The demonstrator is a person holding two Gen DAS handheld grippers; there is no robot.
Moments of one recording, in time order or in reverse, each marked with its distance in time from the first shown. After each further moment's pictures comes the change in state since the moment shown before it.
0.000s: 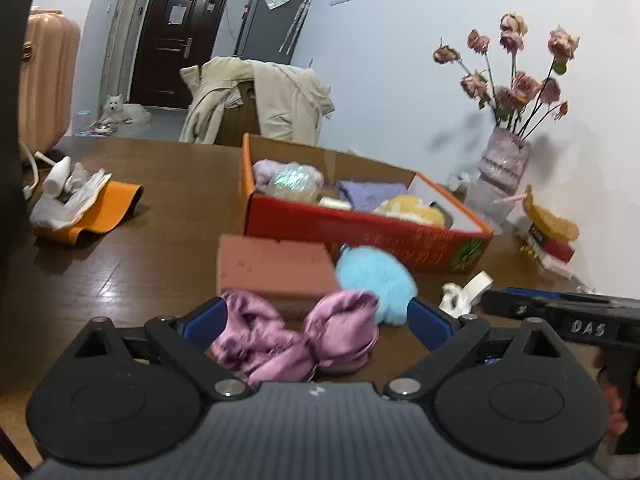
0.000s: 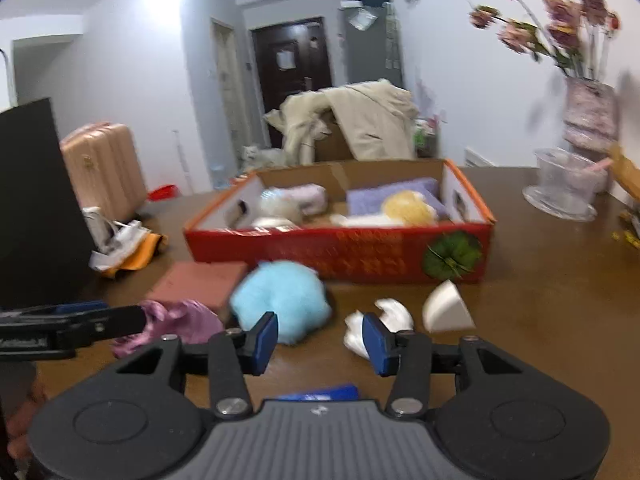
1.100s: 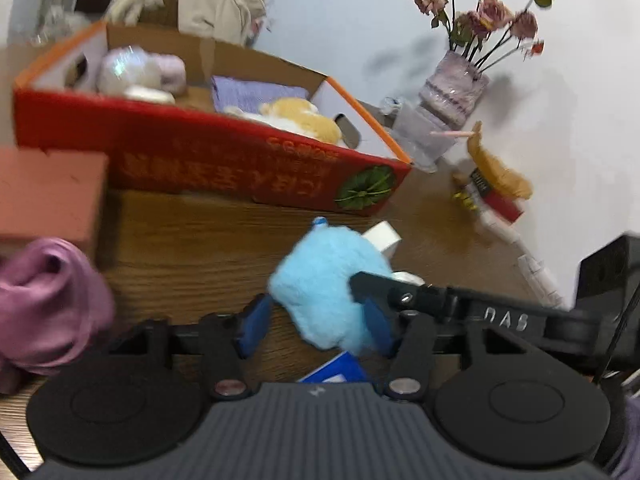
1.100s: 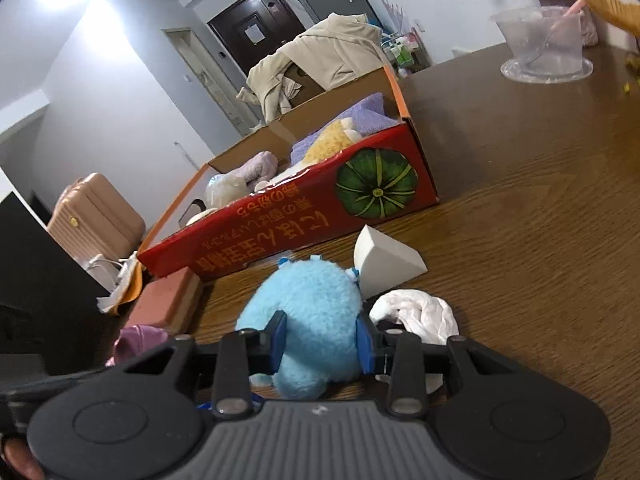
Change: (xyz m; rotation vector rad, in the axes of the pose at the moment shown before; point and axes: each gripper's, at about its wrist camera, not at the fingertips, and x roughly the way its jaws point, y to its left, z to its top) left arm 0.119 -0.094 -0.014 -0.111 0.266 -0.232; right arm 0.050 -0.124 -0.020 0.357 0.149 0.186
